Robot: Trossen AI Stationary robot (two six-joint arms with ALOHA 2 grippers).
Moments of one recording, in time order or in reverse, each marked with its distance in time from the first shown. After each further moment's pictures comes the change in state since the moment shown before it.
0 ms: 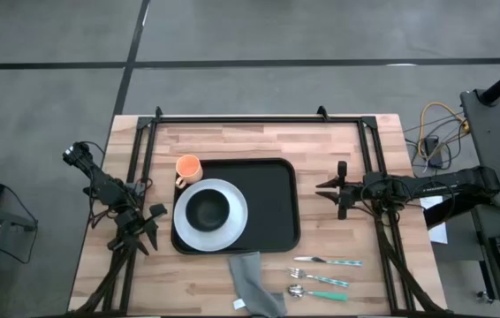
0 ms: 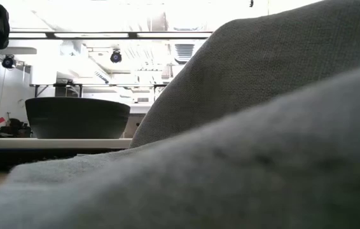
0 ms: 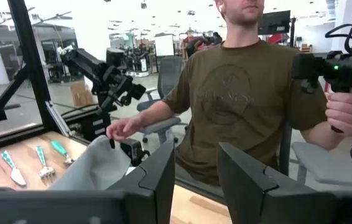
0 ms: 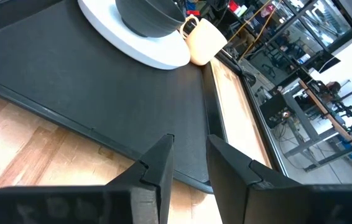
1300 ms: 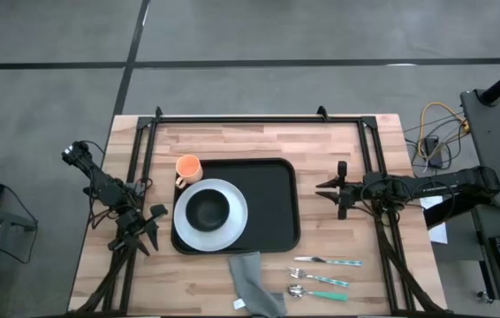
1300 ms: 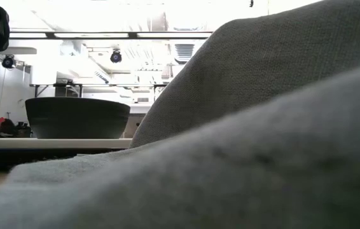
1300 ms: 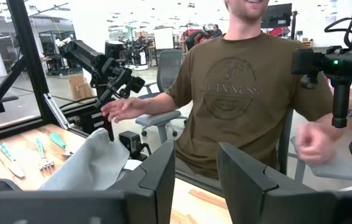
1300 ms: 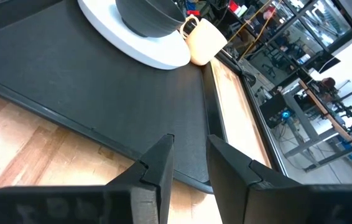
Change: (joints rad) left arm 0.000 0.020 0.007 -0.023 0.001 0.000; right arm 0.000 0.000 0.000 0.000 0.000 -0.002
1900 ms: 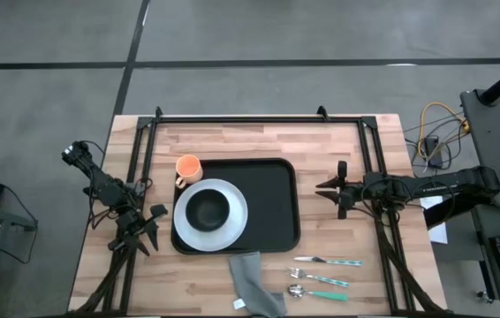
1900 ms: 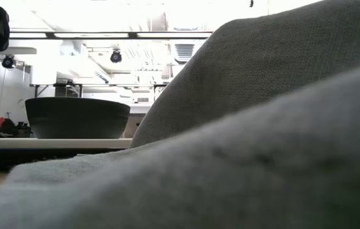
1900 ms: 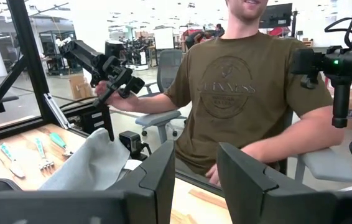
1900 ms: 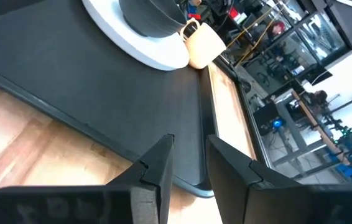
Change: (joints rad) left arm 0.000 0.000 0.000 -0.001 0.000 0.000; right arm 0.000 0.000 0.000 0.008 0.000 -0.079
